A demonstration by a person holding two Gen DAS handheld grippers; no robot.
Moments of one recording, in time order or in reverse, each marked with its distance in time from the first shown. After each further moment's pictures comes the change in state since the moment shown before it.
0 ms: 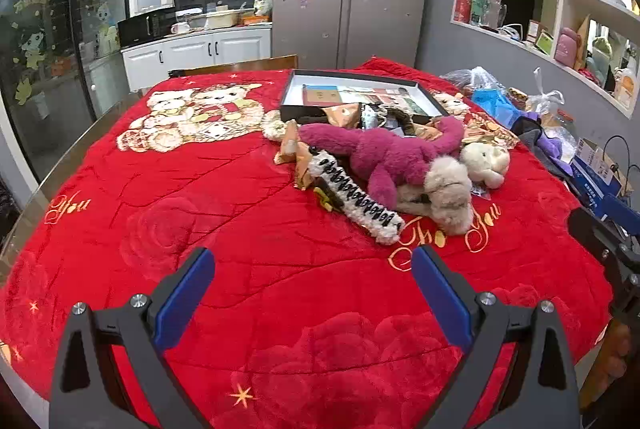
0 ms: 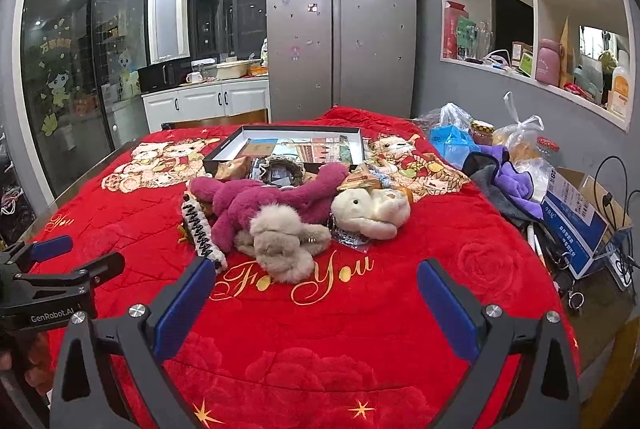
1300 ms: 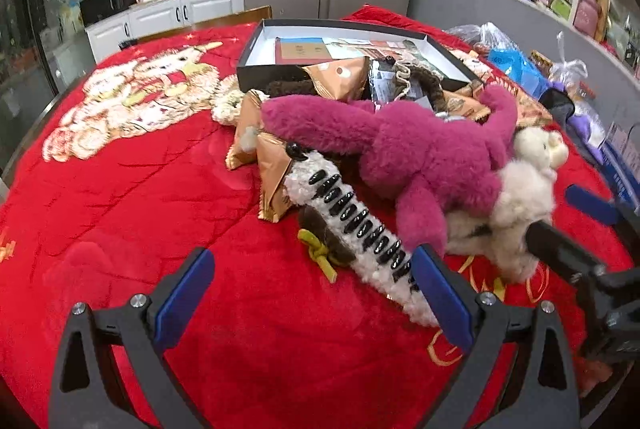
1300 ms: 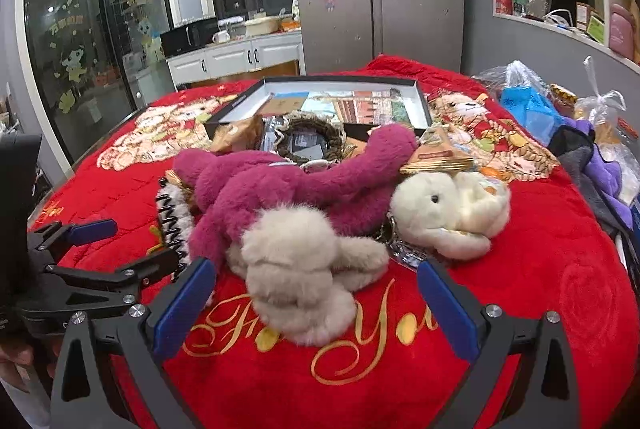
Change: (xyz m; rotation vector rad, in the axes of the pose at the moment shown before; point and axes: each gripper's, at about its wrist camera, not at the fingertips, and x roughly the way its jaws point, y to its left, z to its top) left arm 0.156 0.002 0.047 0.030 0.170 -0.071; right arm 0.144 0.012 0.015 -0.015 0.174 0.148
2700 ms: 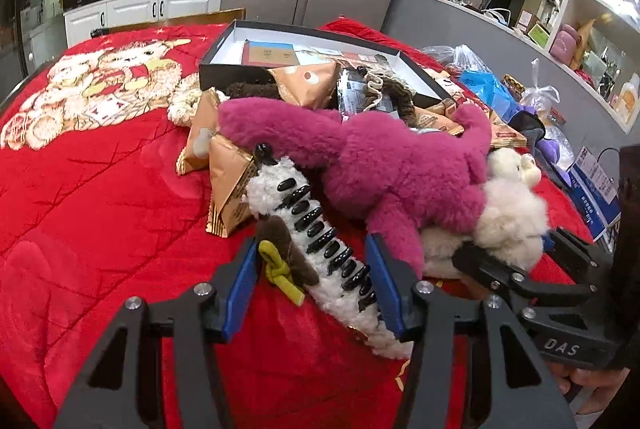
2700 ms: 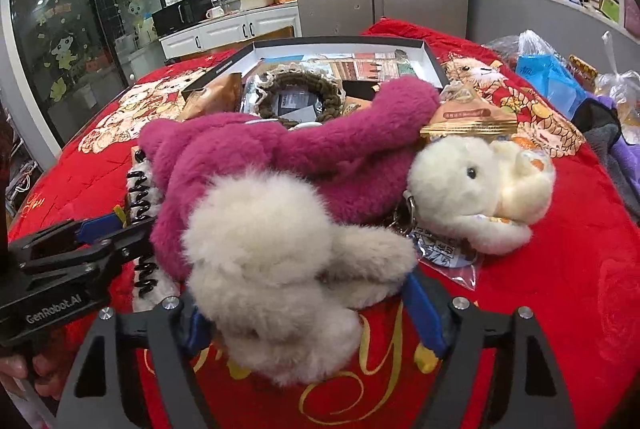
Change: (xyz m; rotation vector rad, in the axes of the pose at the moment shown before) left arm 0.016 -0.001 -0.003 -0.051 -0.051 -0.169; right arm 0.045 -0.004 -0.005 0.015 0.088 0.003
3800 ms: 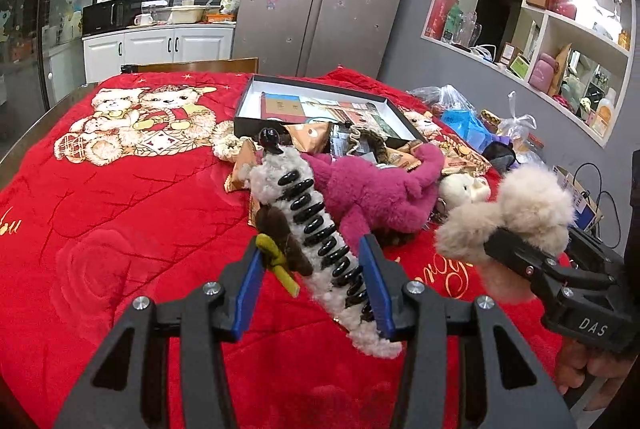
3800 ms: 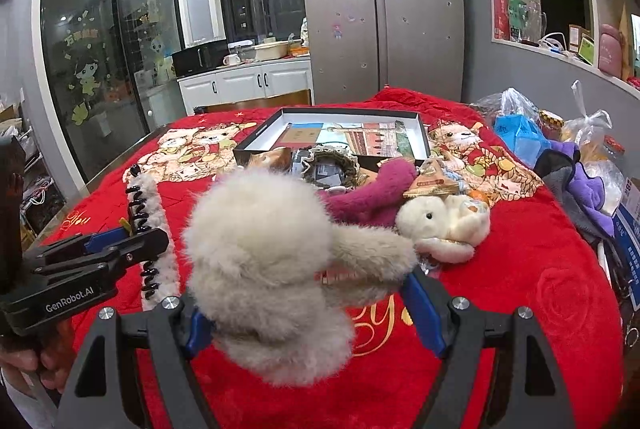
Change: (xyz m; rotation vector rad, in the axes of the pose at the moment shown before) left arm -0.110 -0.012 -0.022 0.011 -0.147 0.031; right arm -0.107 0.021 -0.011 -0.023 -0.188 0.013
